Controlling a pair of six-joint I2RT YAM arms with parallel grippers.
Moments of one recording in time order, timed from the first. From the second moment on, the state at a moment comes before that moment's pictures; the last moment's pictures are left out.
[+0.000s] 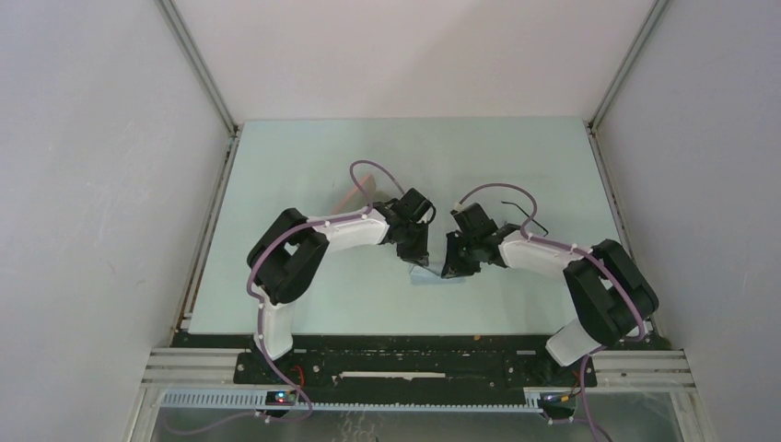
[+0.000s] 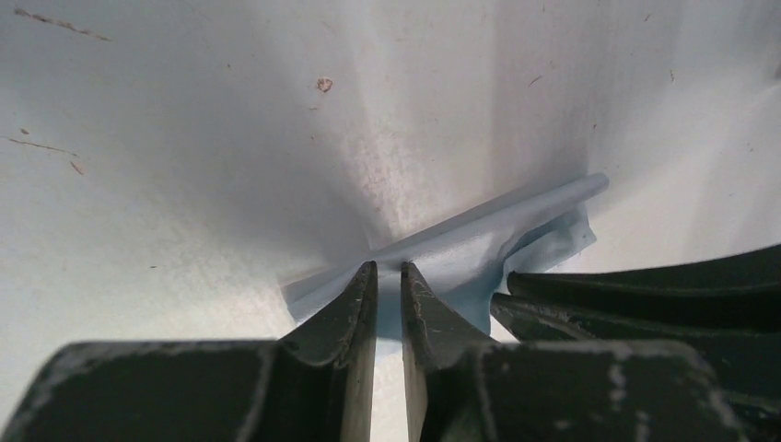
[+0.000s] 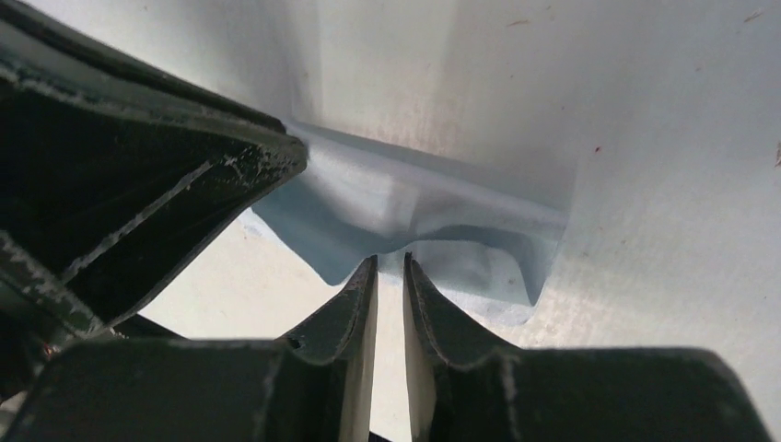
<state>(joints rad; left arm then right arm) -0.79 1.96 1.29 -0.42 0.15 -0.69 0.58 1.56 0.79 -0.30 -0.20 0.58</state>
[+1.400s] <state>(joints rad) -0.78 1.71 1.18 -0.45 0.05 -0.72 0.42 1.46 0.75 -0.36 -0.11 0.62</state>
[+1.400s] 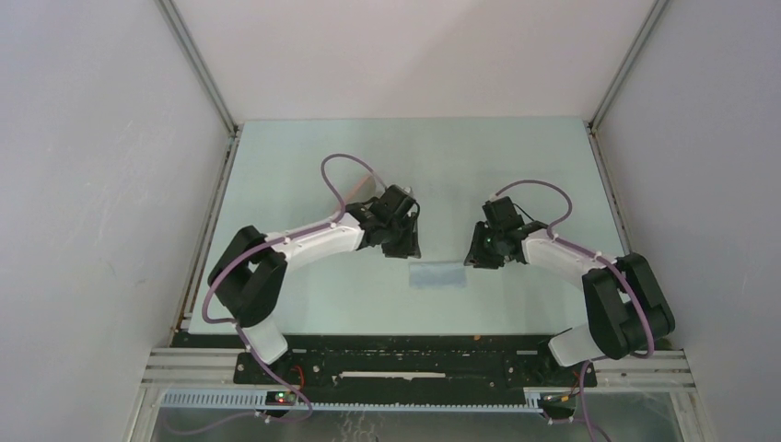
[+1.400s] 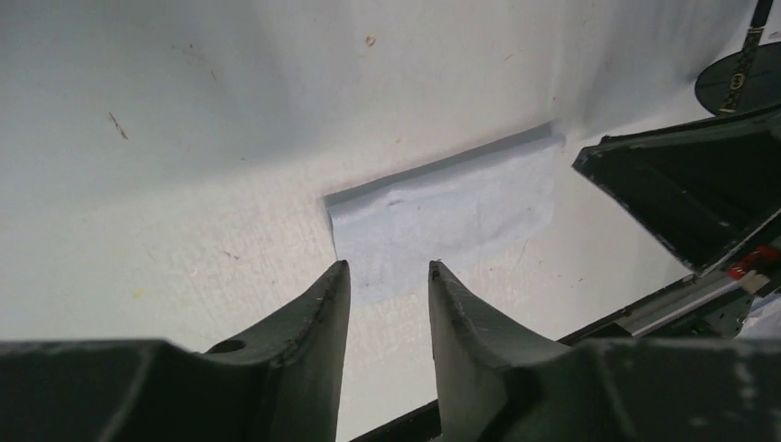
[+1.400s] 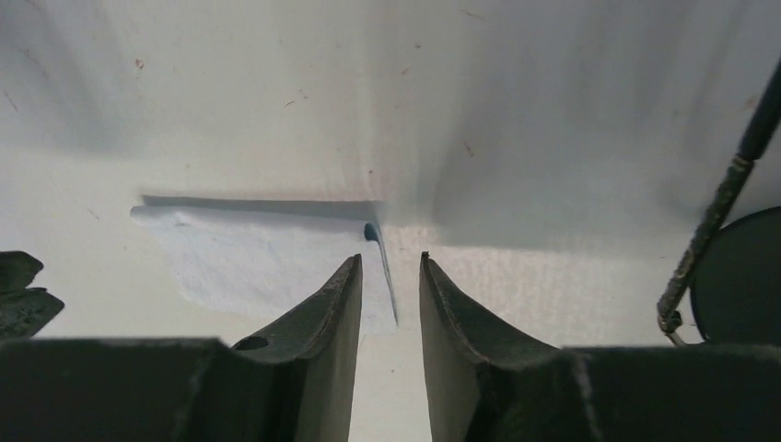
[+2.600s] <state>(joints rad) -0.59 1.94 1.38 -0.50 -0.24 -0.72 0.40 1.46 0.69 -0.32 -0.18 0.62</state>
